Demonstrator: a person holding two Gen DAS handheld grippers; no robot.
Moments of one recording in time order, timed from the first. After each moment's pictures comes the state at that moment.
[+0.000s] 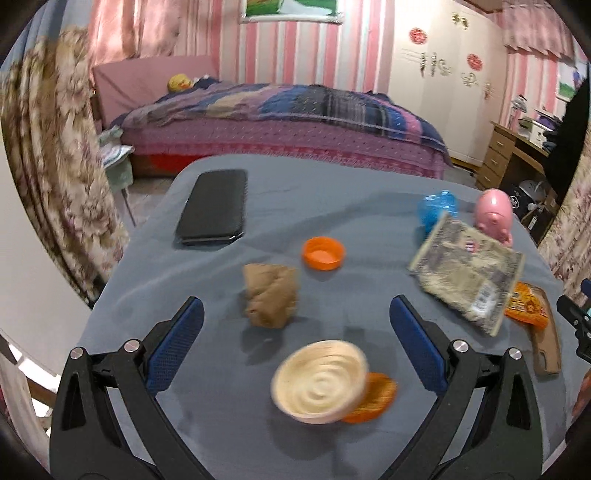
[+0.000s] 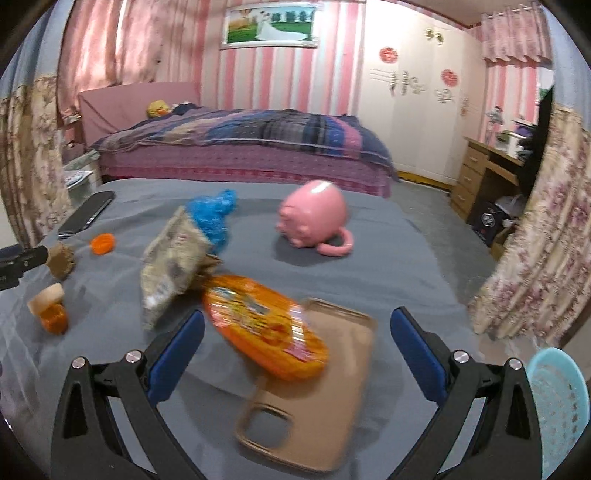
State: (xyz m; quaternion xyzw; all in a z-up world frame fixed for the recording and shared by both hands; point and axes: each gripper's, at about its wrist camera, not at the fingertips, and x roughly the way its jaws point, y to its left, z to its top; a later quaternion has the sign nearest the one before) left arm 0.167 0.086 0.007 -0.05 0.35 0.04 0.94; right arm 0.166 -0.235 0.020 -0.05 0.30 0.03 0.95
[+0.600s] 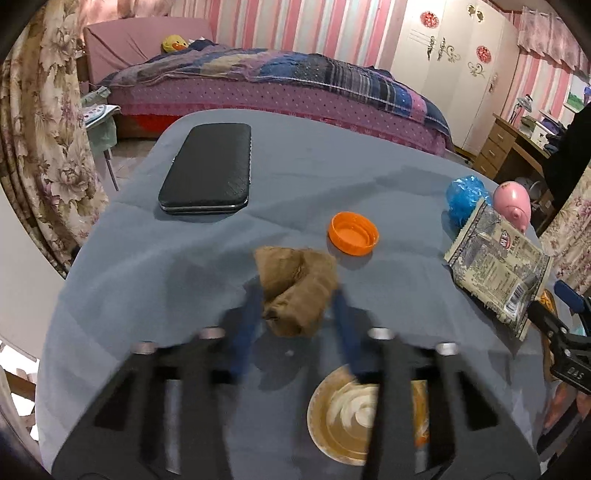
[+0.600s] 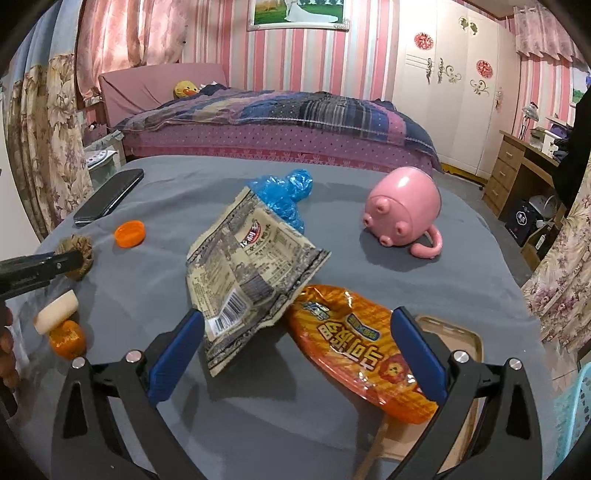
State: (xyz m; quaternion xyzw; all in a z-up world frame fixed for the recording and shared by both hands) left arm 0.207 0.111 -0.025 -0.09 0.40 0.02 0.91; right arm 0.210 -0.167 -0.007 -0.05 0.33 0.07 0.94
